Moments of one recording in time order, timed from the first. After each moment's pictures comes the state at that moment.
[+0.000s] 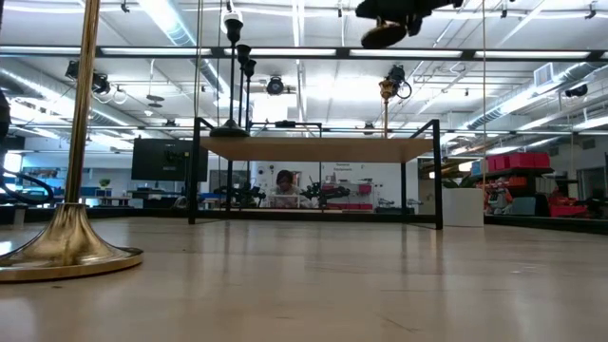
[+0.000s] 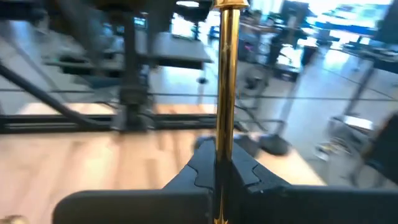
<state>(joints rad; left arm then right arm) -0.03 1.56 1.73 -0.69 -0.19 -0.01 -0.08 1.12 0.90 0.08 0.18 -0.12</state>
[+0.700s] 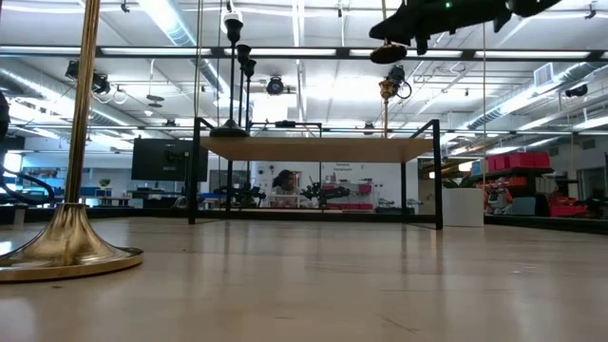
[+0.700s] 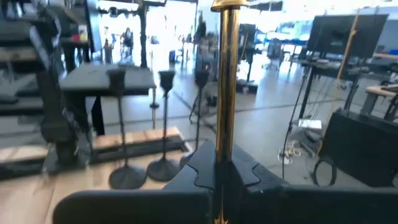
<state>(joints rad) -0.07 1.56 1.73 -0.80 -0.19 -0.02 -0.50 1.08 0.89 0.19 -0.11 -0.08</state>
